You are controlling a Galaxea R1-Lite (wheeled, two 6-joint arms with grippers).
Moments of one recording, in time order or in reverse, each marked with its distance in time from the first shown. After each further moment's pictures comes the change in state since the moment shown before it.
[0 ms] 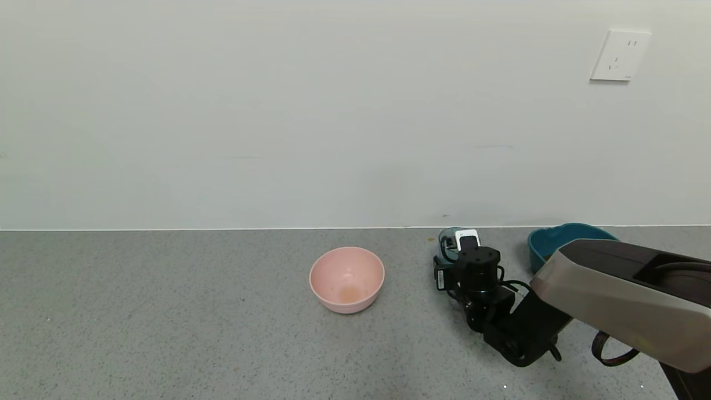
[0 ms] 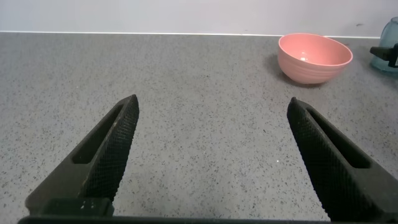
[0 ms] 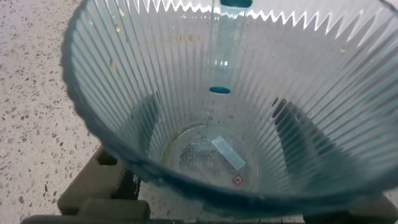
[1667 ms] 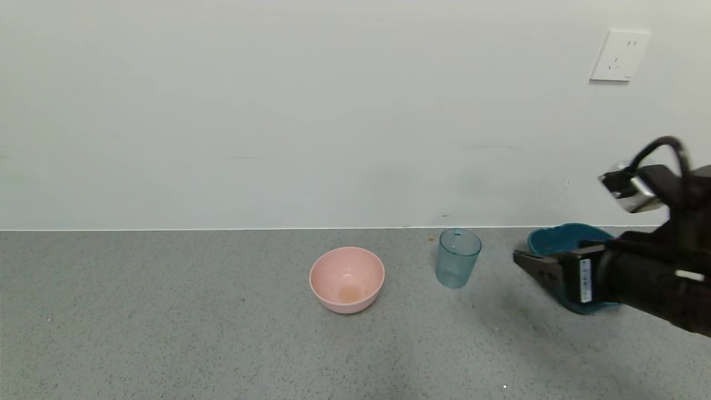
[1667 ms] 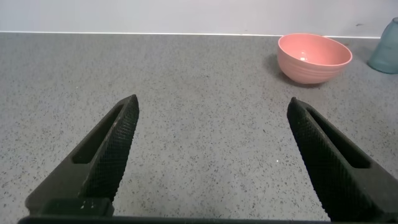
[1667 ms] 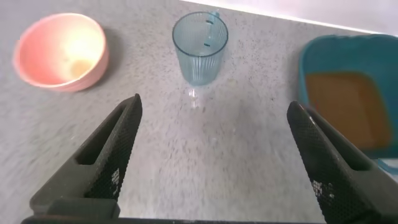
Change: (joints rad) left arm 0.000 0.000 0.000 0.000 0.000 0.000; right arm 0.080 -1.073 0.224 1.022 0.182 0.113
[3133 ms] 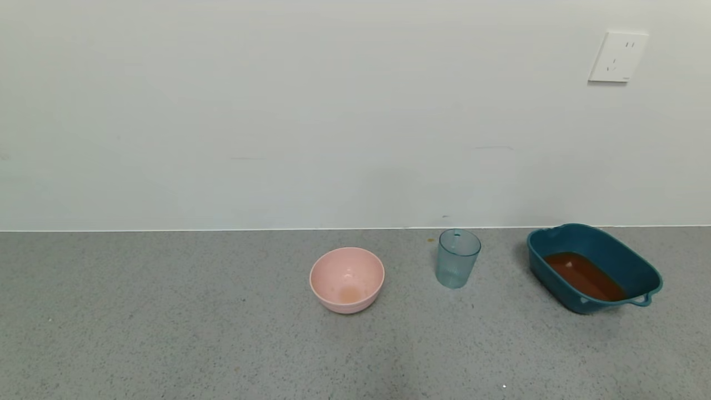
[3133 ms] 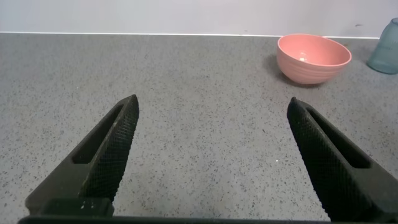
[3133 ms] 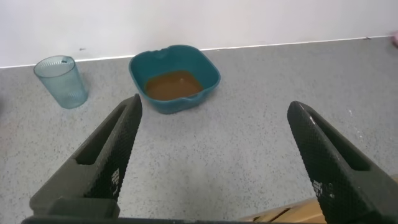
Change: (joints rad) left arm 0.000 0.000 0.000 0.000 0.000 0.000; right arm -0.555 -0.987 0.191 0.421 0.030 -0.163
